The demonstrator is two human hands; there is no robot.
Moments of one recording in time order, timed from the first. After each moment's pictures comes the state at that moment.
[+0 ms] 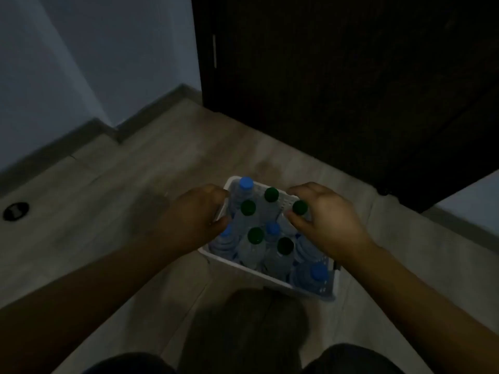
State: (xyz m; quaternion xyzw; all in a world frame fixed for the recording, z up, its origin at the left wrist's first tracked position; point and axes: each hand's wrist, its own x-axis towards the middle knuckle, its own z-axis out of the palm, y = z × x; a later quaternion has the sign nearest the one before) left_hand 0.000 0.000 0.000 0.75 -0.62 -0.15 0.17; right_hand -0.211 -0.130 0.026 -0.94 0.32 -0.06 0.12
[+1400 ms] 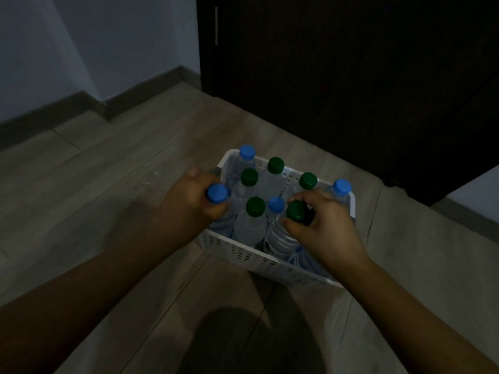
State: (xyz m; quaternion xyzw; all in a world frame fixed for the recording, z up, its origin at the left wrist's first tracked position) left_hand -0.016 0.013 -0.087 0.73 -0.59 -0.04 0.34; right_hand -0.227 -0.093 -0.062 -0.87 0.38 -0.18 0.25
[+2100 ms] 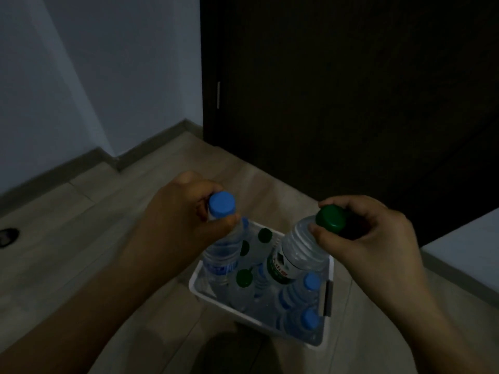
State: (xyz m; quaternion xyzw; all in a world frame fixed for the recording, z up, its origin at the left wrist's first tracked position) left_hand -0.008 0.003 0.108 0.75 -0.54 -0.04 0.37; right_hand -0.222 -0.110 0.132 -0.83 0.37 -0.29 0.31
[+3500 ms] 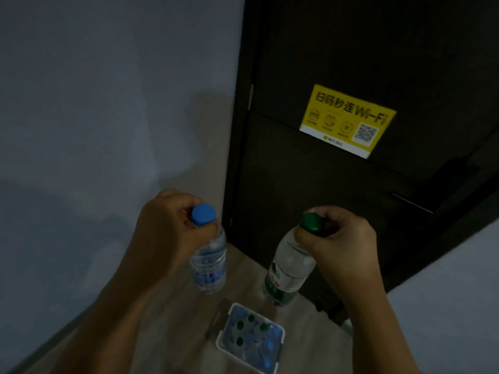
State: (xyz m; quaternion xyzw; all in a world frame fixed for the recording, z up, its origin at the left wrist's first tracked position) left_hand 0.012 0.134 0.835 0.78 -0.44 -0.01 0.44; right_hand -0.180 -0.005 0.840 -0.80 0.39 -0.32 0.33
